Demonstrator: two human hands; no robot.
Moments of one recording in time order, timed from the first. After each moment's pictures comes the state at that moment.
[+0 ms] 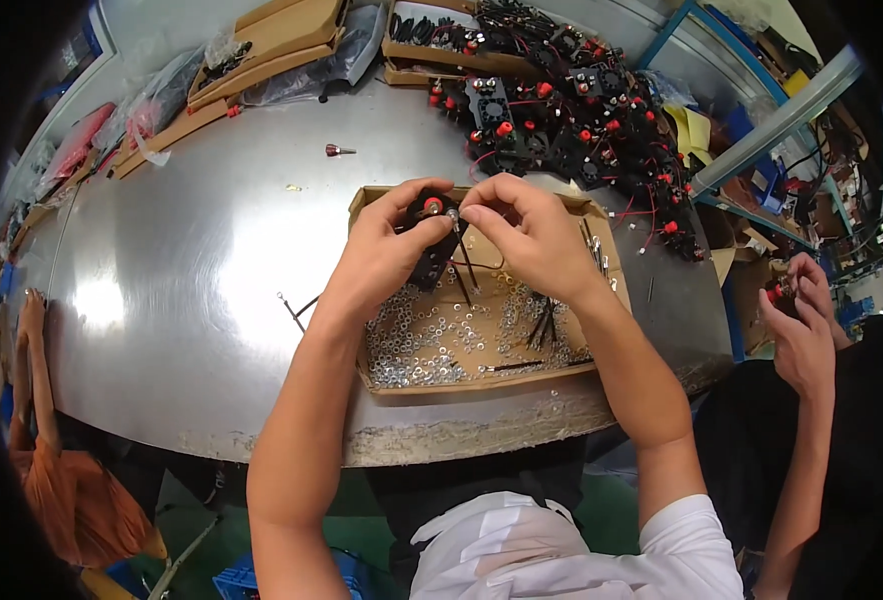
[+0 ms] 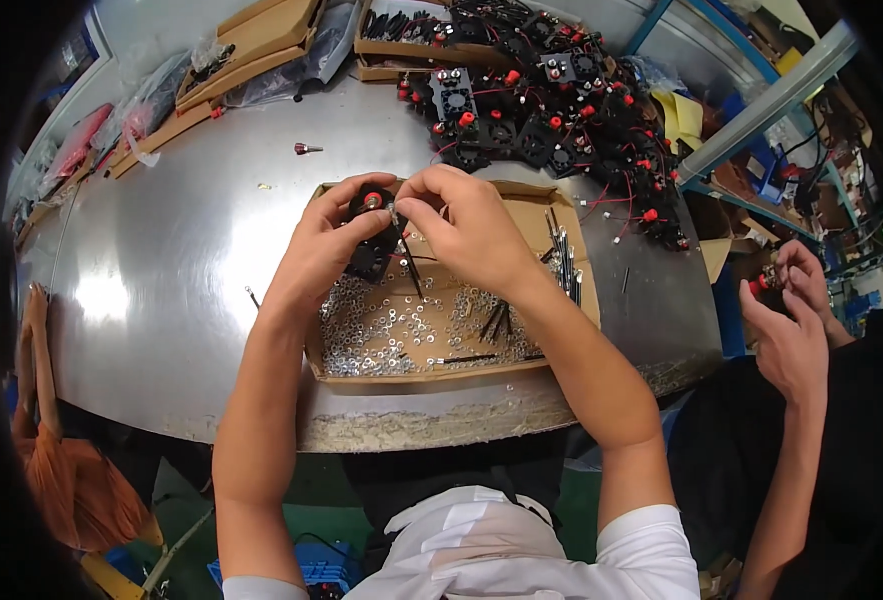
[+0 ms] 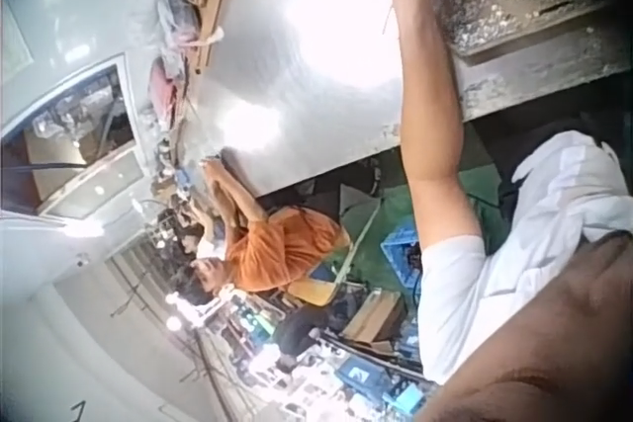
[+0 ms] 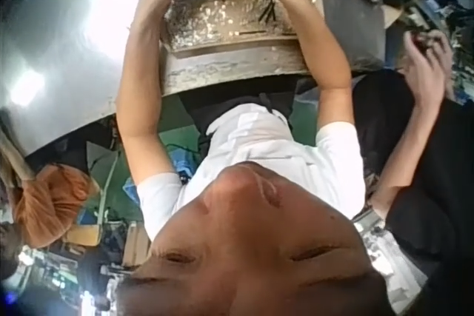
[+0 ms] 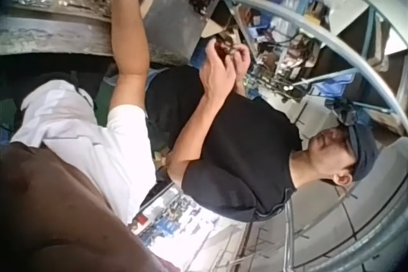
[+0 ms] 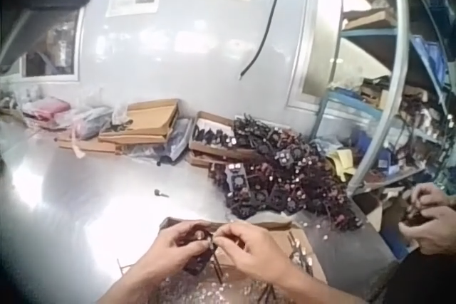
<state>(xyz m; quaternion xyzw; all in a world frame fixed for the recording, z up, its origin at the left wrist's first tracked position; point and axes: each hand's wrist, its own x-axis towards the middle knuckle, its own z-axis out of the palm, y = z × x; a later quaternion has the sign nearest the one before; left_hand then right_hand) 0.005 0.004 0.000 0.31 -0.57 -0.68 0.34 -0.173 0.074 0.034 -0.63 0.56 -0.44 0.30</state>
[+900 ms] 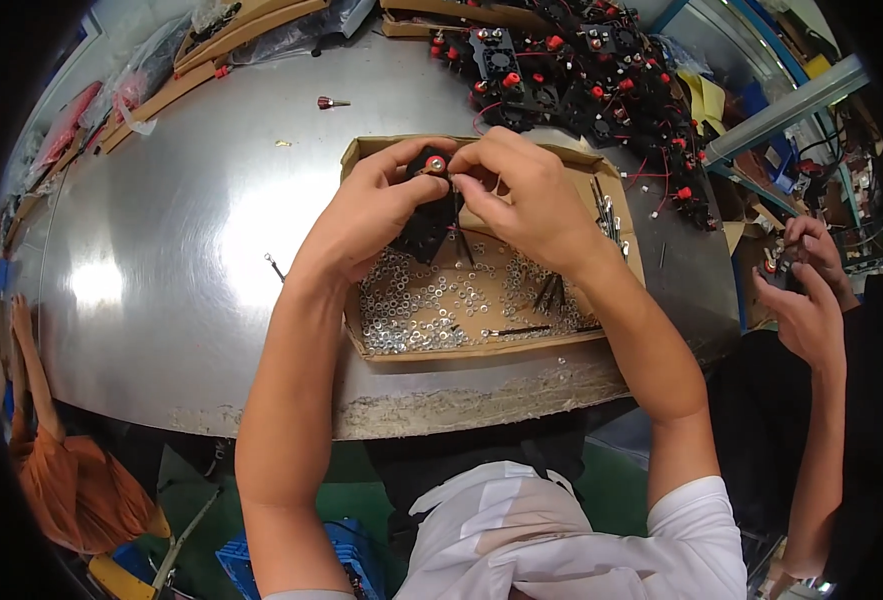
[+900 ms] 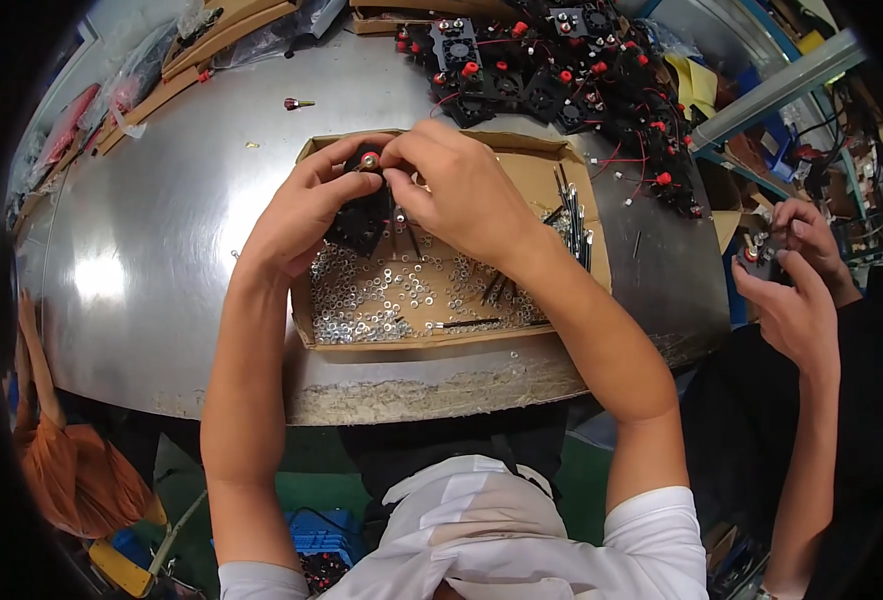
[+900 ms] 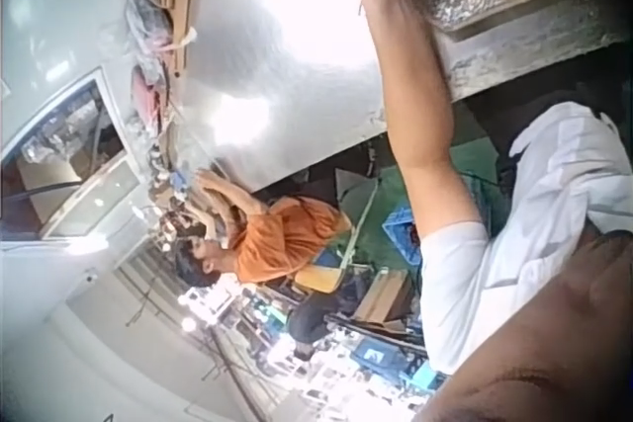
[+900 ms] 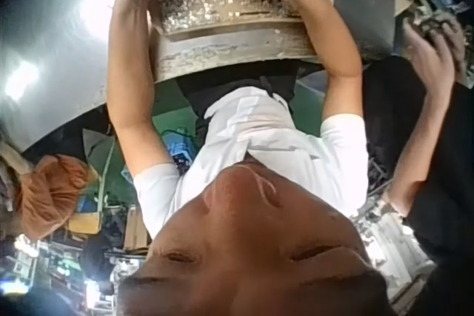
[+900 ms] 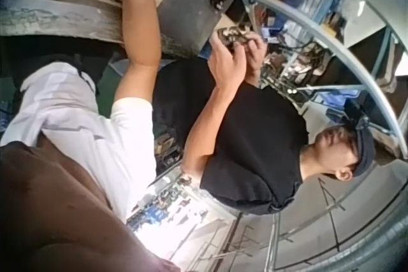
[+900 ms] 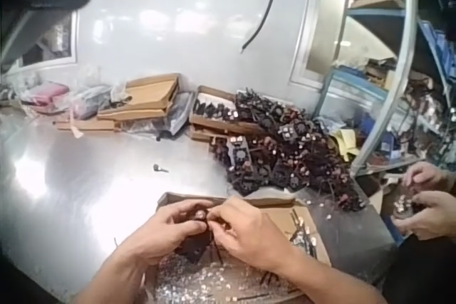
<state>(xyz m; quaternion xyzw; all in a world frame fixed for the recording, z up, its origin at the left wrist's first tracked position) 0.008 0.005 0.004 0.29 -0.54 -0.73 0.29 -0.173 0.069 0.015 -0.77 0.50 -0.39 0.07</state>
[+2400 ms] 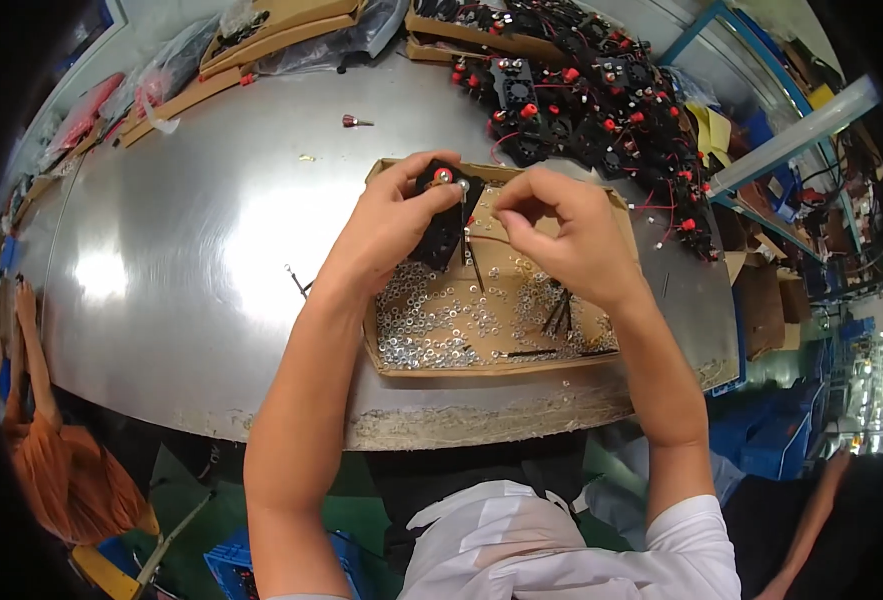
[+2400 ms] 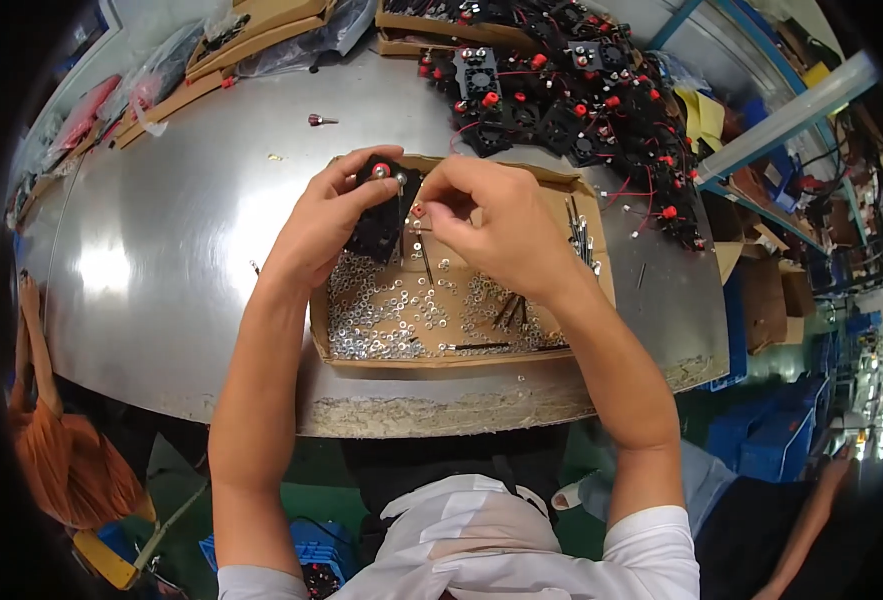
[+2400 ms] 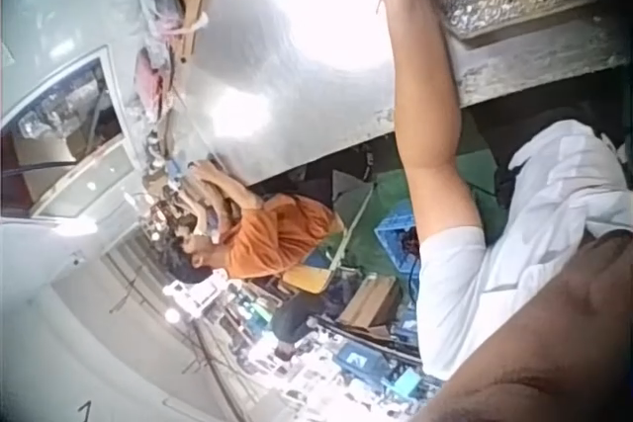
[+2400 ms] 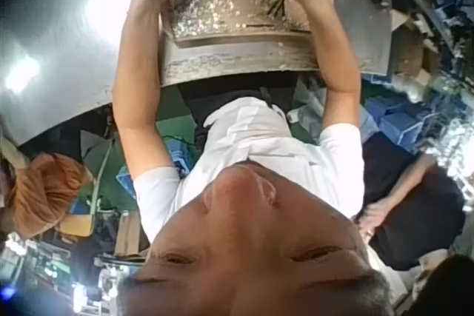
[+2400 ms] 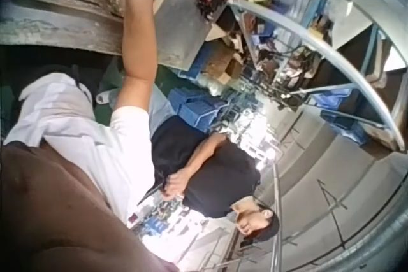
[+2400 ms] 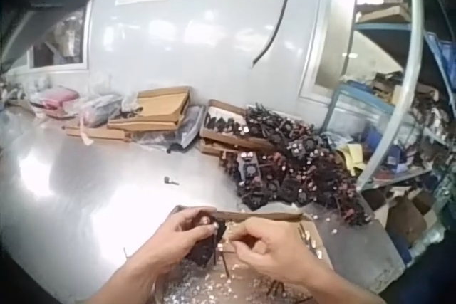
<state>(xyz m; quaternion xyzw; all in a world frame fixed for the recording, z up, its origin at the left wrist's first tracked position) 0.011 0.002 0.006 0.32 -0.51 -0.71 0.35 -0.173 0.087 0.047 -0.70 0.55 -0.38 0.23</state>
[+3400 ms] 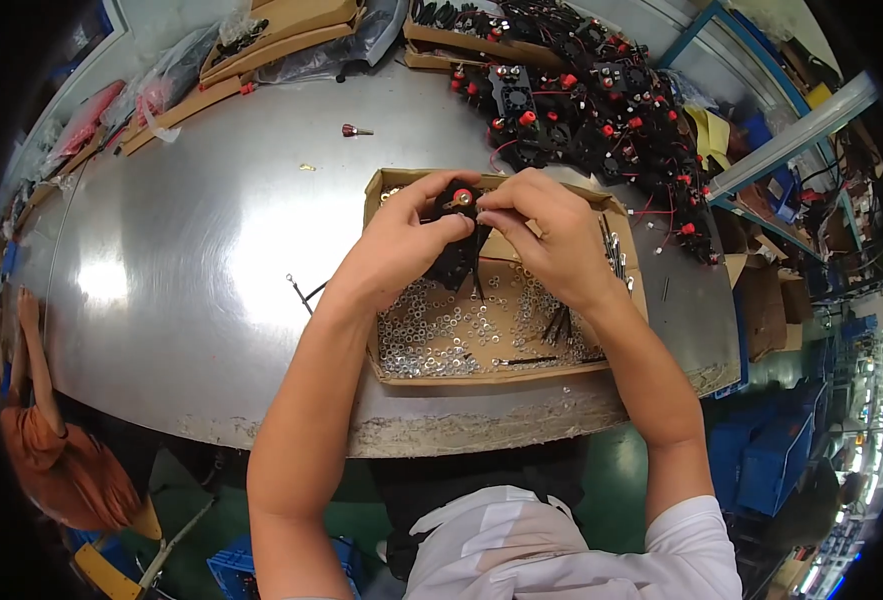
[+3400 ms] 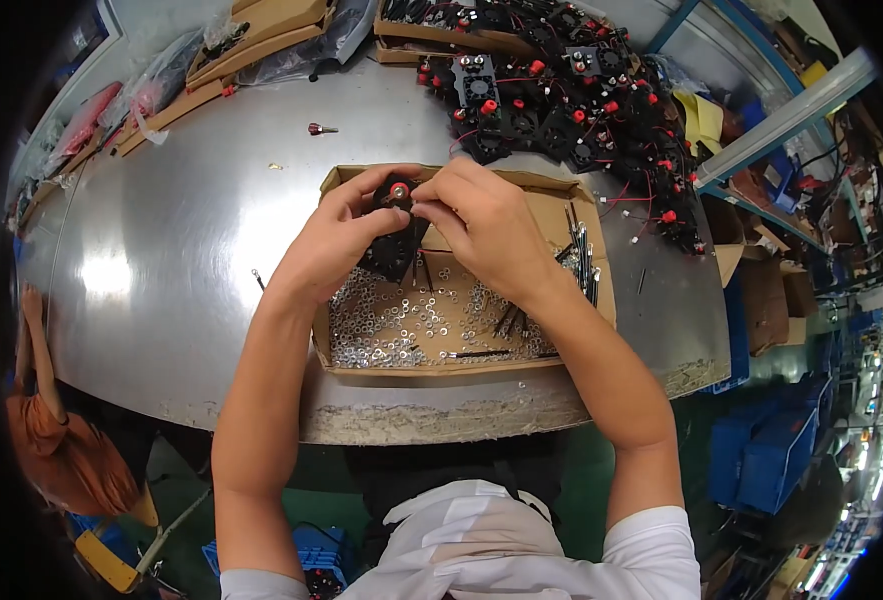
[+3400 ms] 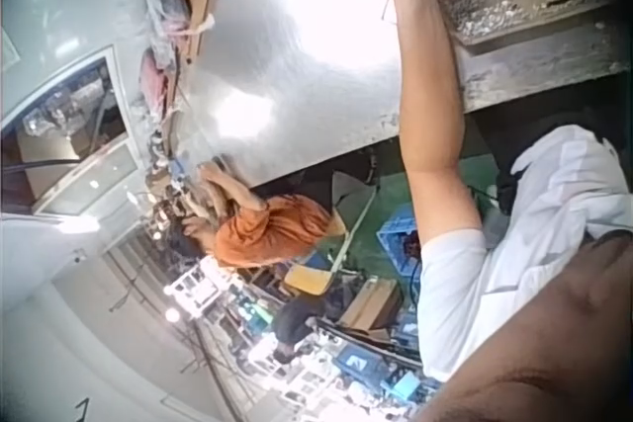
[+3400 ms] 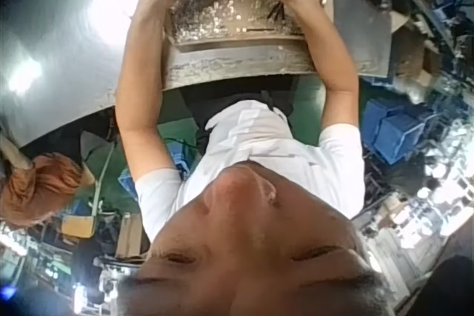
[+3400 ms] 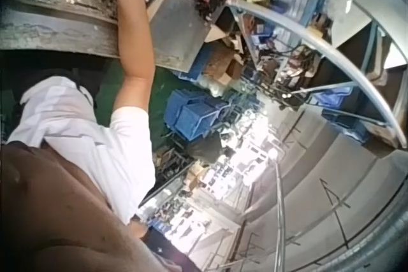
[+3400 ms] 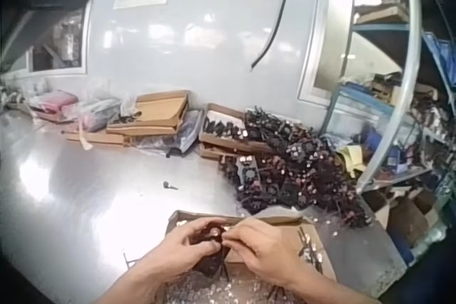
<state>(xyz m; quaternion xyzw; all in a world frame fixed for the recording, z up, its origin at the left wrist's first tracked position) 0.007 0.007 0.004 0.29 -0.57 -0.71 0.30 -0.175 0.074 0.022 -0.76 0.51 -0.40 0.05</state>
